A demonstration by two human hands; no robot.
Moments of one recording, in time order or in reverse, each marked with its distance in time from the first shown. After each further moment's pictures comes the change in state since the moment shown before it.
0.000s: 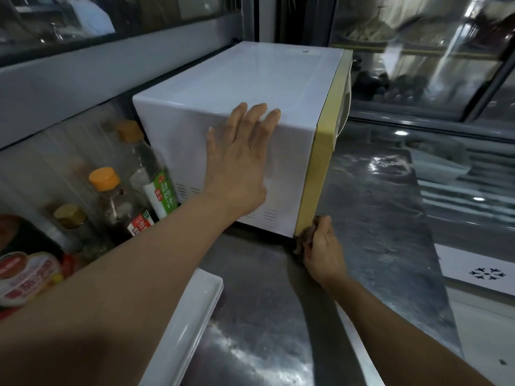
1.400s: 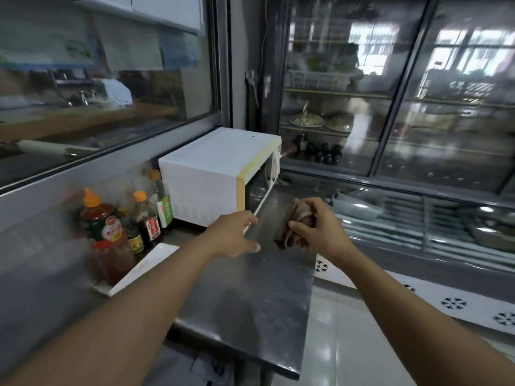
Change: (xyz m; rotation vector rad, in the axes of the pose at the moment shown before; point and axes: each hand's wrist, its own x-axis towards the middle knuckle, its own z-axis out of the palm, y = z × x) left_hand -0.152 0.181 -0.198 -0.539 -0.472 -0.200; right_hand -0.177 -0.078 -0.318 0.225 0.010 -0.155
